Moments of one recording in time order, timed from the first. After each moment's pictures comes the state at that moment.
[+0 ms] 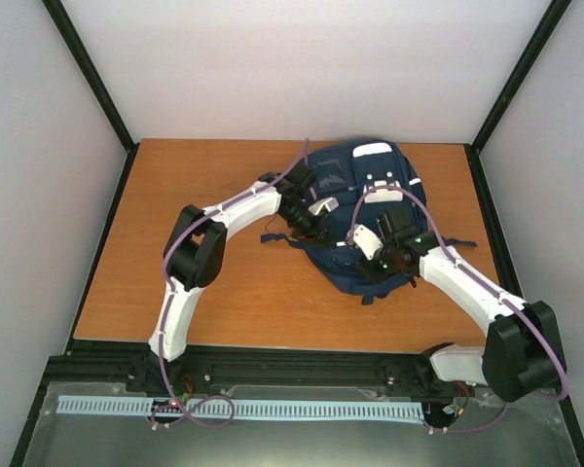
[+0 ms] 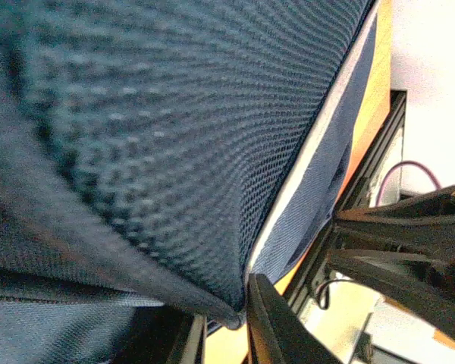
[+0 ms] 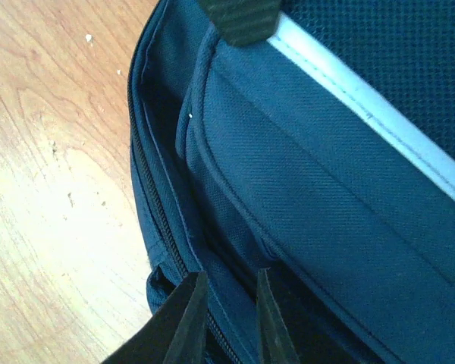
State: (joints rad) left arm -0.64 2.22 1.82 -0.89 0.82 -0.29; right arm 0.40 1.28 0.85 -0.69 -0.26 -0.43
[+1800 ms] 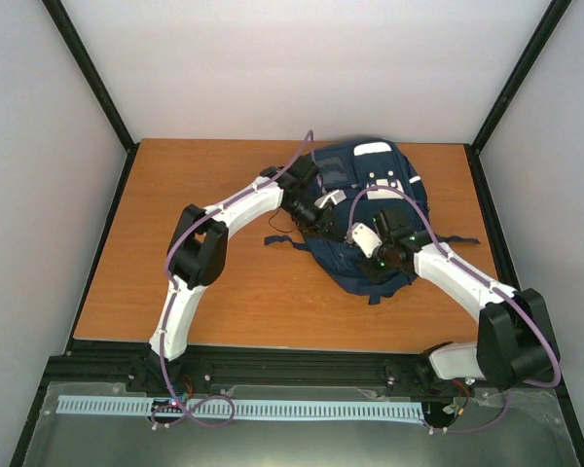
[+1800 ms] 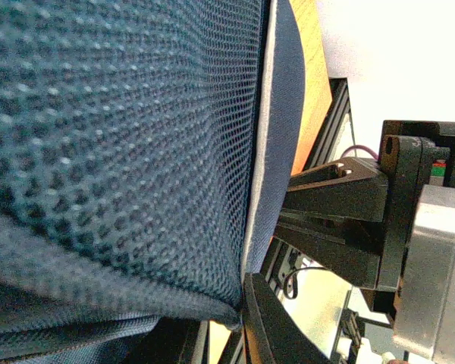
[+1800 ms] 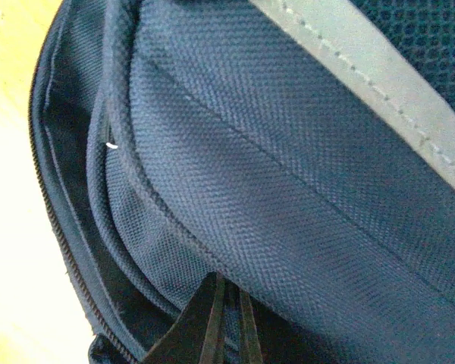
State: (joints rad) left arm -0.64 2.25 1.93 -0.90 0.95 -0.22; right arm 0.40 1.34 0.83 -0.60 -0.14 -0.43
